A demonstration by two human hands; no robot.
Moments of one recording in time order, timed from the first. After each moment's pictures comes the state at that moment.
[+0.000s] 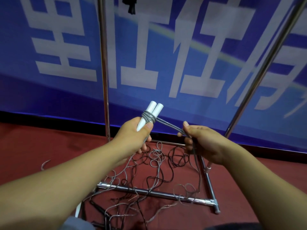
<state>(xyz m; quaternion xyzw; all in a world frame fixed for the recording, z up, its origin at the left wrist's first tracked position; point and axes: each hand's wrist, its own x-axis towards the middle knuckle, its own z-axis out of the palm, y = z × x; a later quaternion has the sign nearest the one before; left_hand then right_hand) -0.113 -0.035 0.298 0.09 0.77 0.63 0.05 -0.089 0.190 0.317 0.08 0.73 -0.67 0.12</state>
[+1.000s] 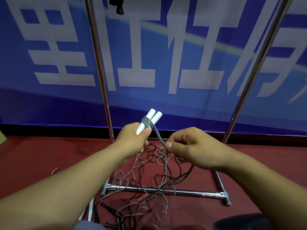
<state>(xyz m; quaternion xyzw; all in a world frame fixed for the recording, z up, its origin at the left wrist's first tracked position) -0.125 -0.037 0.287 0.07 0.83 0.55 0.05 -0.039 0.150 0.340 -0.14 0.90 -0.41 0.07</state>
